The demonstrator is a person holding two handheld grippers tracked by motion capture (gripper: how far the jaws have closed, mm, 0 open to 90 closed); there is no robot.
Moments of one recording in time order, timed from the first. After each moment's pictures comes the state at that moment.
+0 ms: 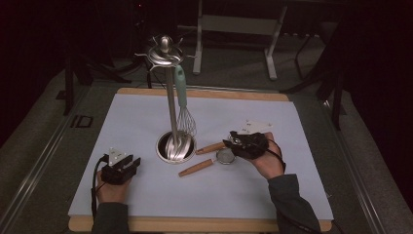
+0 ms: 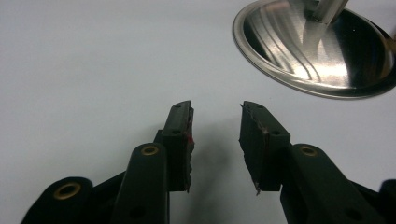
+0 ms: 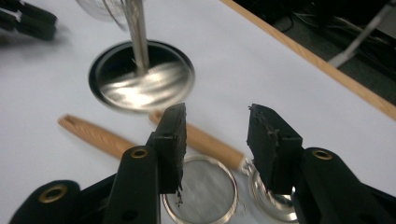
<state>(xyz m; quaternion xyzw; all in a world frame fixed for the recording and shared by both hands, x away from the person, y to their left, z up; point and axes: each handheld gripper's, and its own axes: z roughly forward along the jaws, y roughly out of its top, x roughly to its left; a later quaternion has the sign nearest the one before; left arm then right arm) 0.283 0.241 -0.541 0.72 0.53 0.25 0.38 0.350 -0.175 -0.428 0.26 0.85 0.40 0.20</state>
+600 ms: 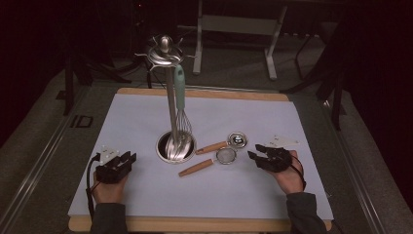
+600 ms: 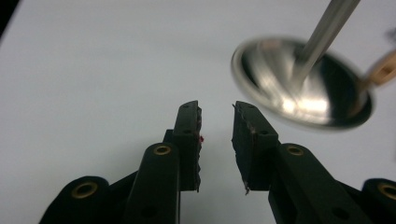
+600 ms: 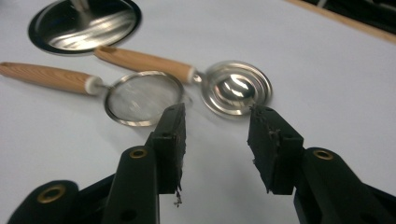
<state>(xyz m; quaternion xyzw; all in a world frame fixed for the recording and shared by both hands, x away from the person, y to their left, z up) 0.272 0.247 -0.513 0.68 0.54 0.27 0.43 0.337 -0.255 -0.477 0.36 0.82 0.39 0.20</state>
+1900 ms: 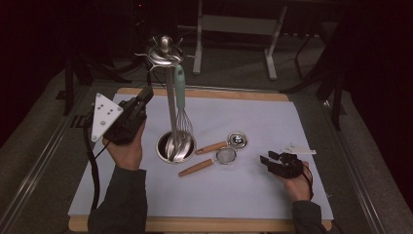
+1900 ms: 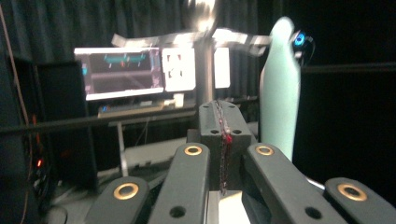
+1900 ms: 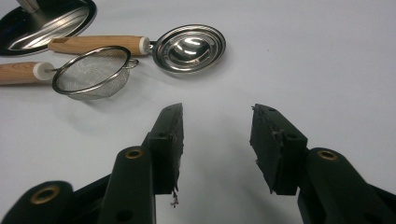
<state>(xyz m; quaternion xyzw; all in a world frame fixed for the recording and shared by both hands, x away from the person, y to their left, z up) 0.274 0.166 -0.314 0.56 0.33 0.42 0.63 0.330 -0.297 -0.507 0.44 0.77 0.41 0.18</state>
